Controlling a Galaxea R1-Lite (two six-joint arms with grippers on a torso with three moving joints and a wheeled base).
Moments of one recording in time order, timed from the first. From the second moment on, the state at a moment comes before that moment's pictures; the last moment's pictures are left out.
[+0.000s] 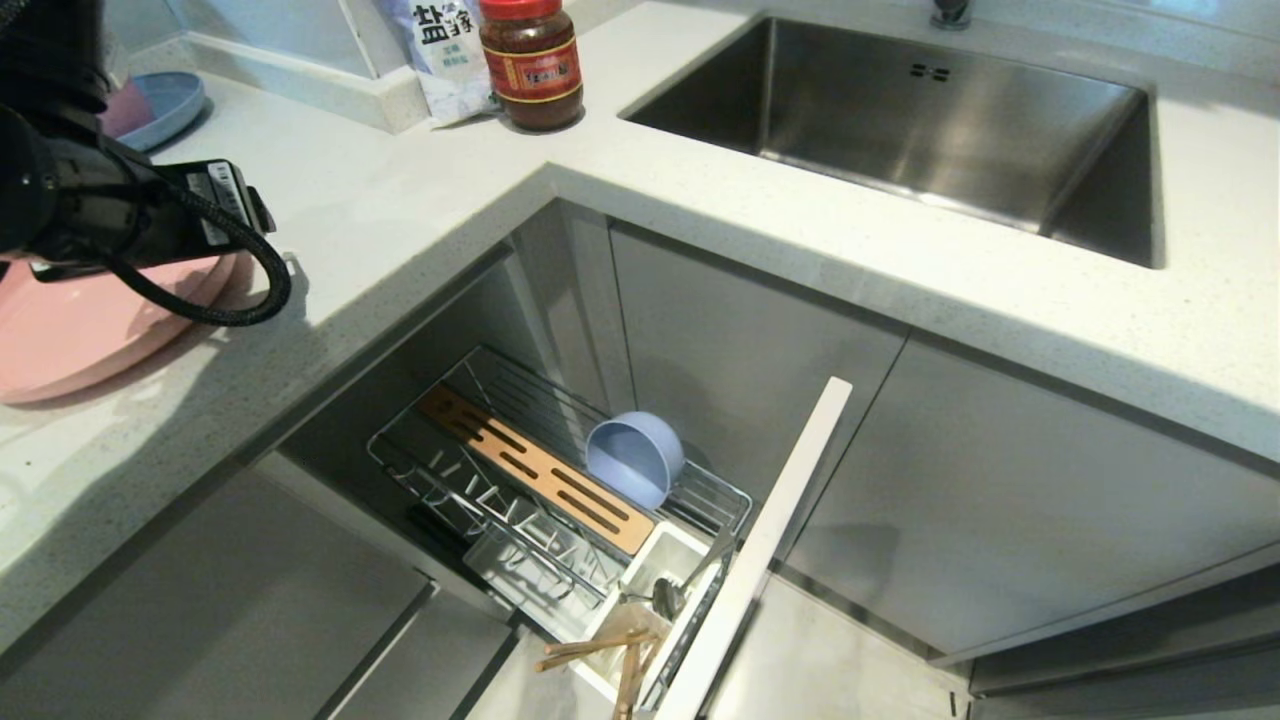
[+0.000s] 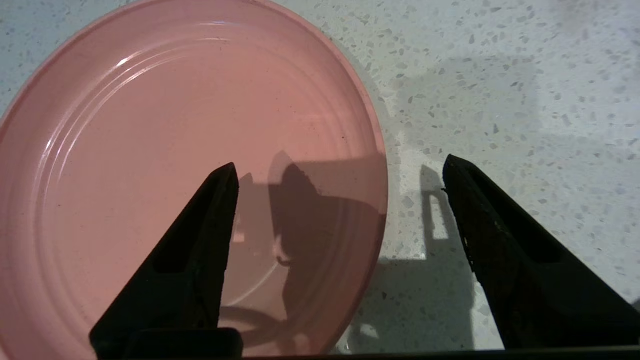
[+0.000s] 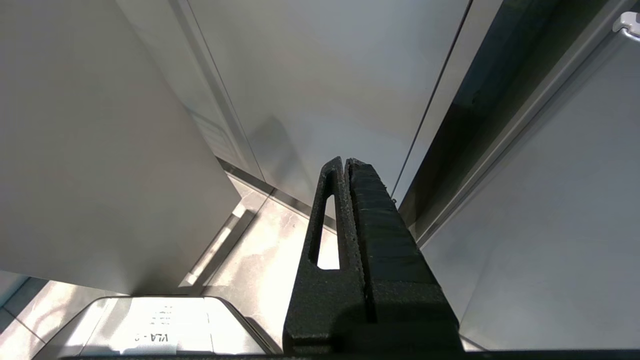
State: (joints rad) left arm -0.27 1.52 -1.59 0.42 0.72 -0.21; right arm 0.01 0.00 0.00 0.00 0.00 0.02
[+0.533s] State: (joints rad) left arm -0.25 1.58 -1.61 0.42 0.73 -0.22; right arm 0.01 0.00 0.00 0.00 0.00 0.02
